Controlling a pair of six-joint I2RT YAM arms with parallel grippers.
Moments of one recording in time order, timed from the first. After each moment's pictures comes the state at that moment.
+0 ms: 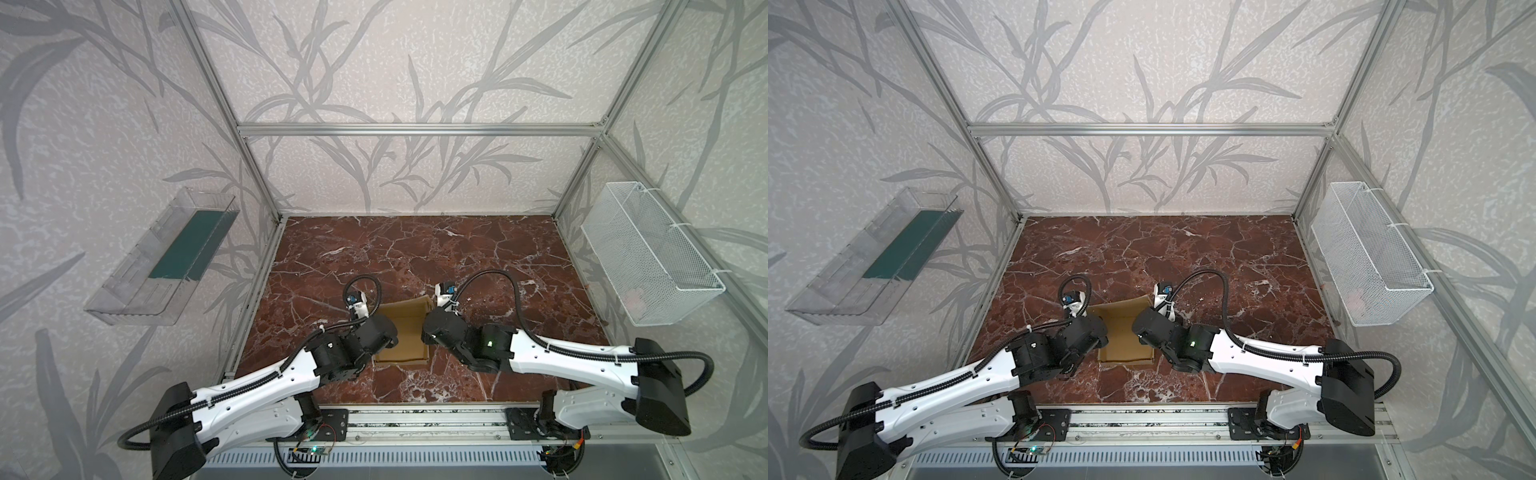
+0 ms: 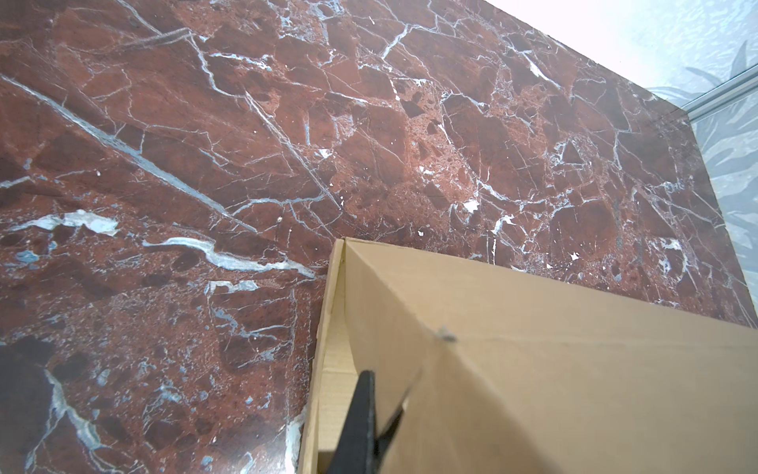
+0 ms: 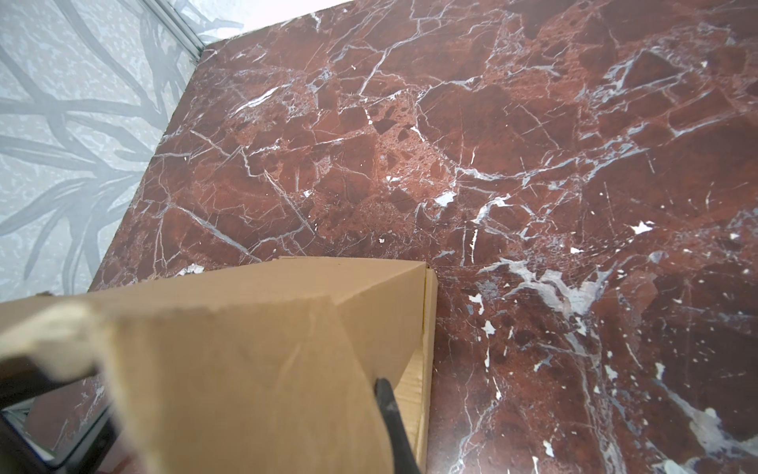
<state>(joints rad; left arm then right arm) -1.01 0.98 0.67 -0.61 -0.58 -1.10 1.17 1.34 0.92 -0.36 0.52 0.95</state>
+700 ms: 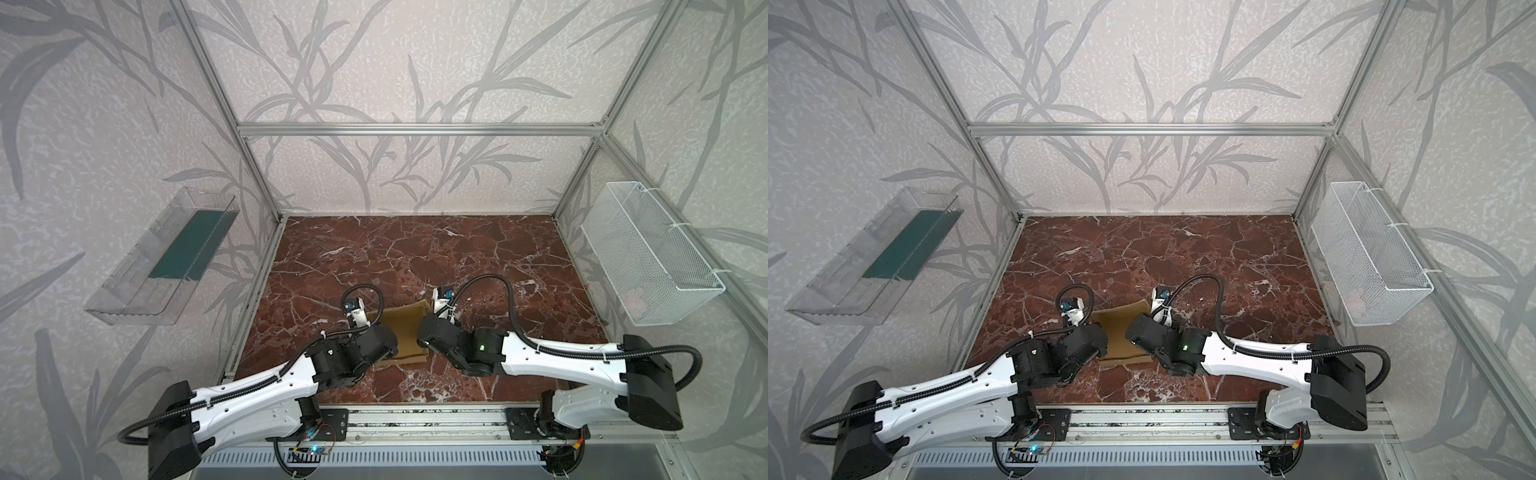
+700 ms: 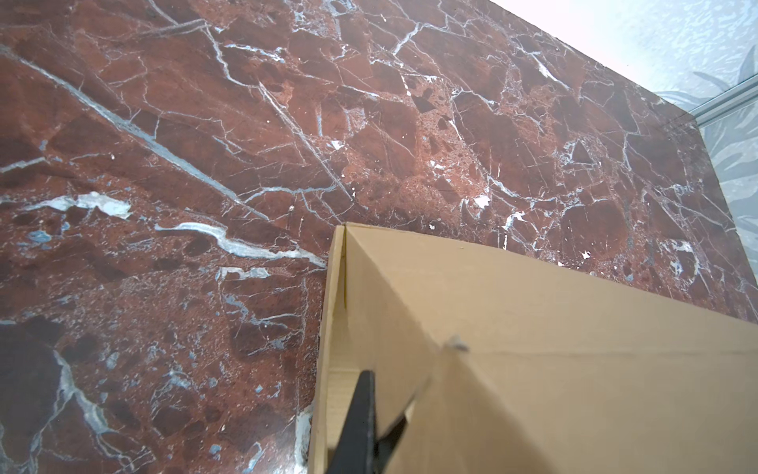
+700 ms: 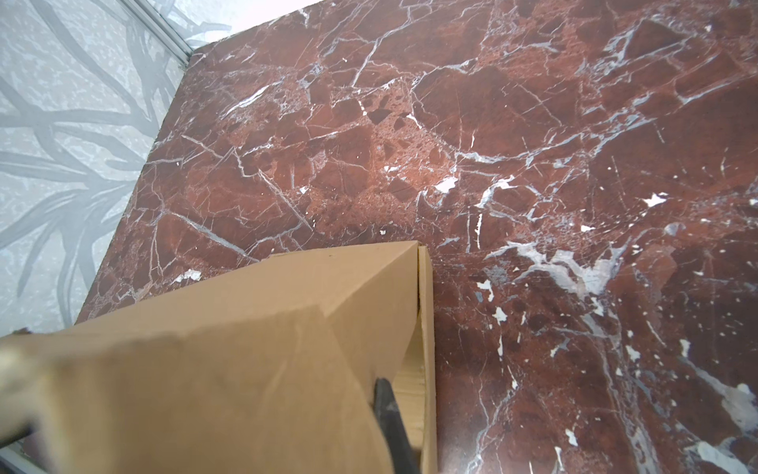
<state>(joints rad) -1.07 0.95 0.62 -0.61 -0.62 -1.17 1.22 1.39 0.92 -0.35 0.56 1.03</state>
